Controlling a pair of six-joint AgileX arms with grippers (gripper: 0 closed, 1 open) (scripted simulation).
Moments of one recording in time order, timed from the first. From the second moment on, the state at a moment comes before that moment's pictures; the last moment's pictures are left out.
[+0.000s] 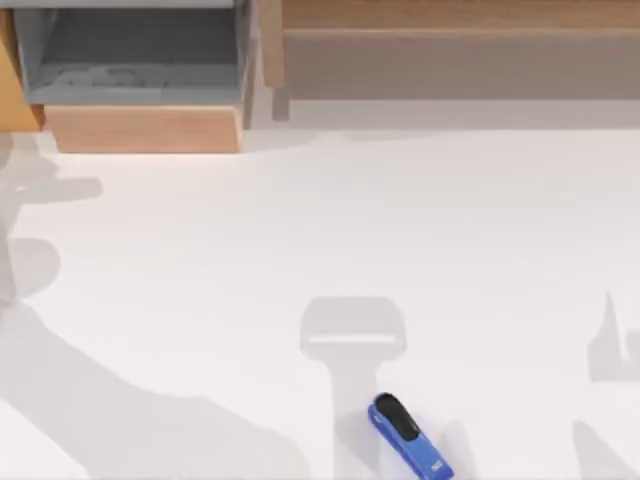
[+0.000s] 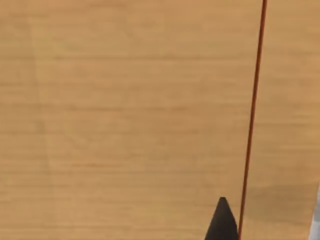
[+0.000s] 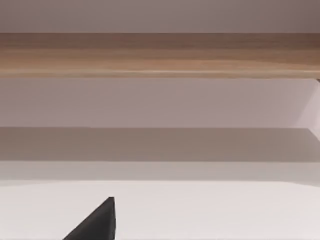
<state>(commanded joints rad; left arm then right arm) 0.39 2.33 1.21 1.11 0.44 1.58 0.00 0.00 0.00 0.00 0.00 0.00</state>
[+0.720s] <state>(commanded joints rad) 0.40 2.34 1.21 1.11 0.44 1.58 0.00 0.00 0.00 0.00 0.00 0.00</state>
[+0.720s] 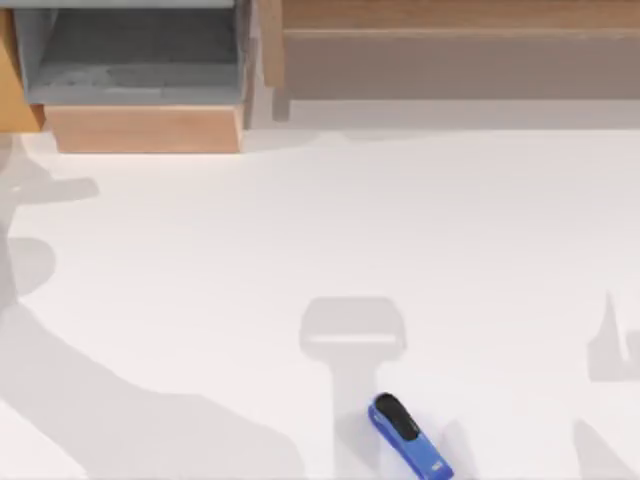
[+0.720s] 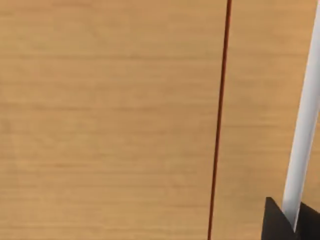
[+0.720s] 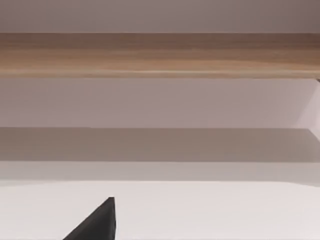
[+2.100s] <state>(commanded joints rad) 0.55 2.12 0.70 1.38 0.60 1.59 0.00 0.00 0.00 0.00 0.00 0.00</state>
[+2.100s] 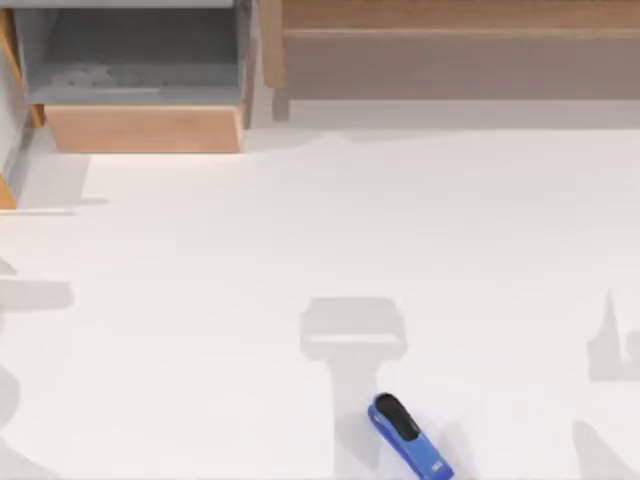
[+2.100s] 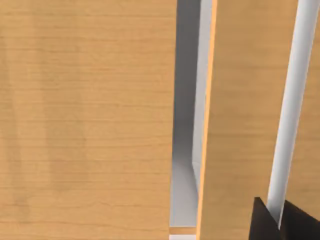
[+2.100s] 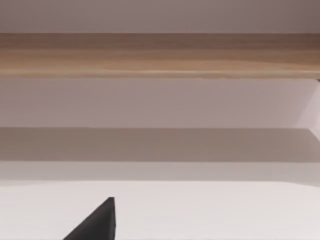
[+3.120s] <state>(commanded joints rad) 0.68 2.04 0.48 1.51 0.72 1.60 0.00 0.00 0.00 0.00 0.00 0.00</state>
